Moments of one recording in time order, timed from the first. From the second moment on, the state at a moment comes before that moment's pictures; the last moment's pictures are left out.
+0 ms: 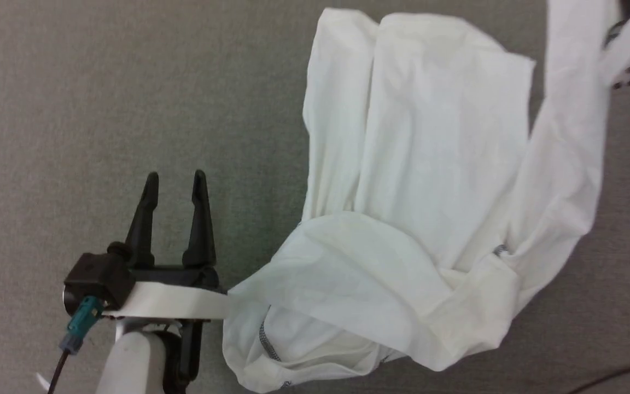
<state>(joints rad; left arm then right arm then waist) -0.15 0.05 -0.07 -0.01 -0.28 -0.02 -0.26 -0.98 -0.38 0.20 0.62 0.46 0.13 0.12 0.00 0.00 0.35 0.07</state>
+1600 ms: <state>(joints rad) -0.09 0.05 -0.10 0.10 -0.29 0.01 -0.26 -0.52 -0.05 0.93 0.56 0.73 0.13 -0.25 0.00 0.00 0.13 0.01</state>
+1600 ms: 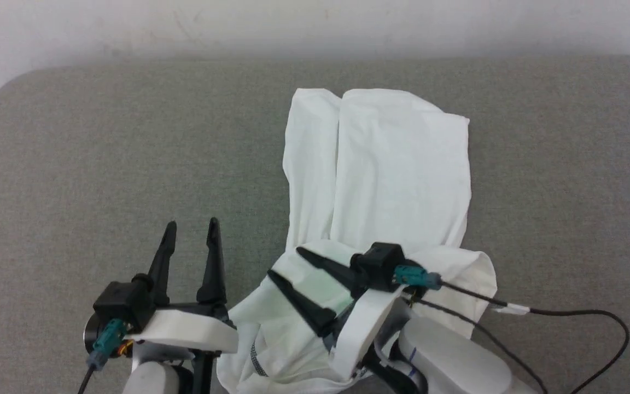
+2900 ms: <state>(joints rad) -0.71 0.17 -0.09 0.34 -0.32 -0.11 -0.07 -0.09 -0.05 -0.04 -0.10 0.27 0.13 -0.22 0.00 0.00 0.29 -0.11</state>
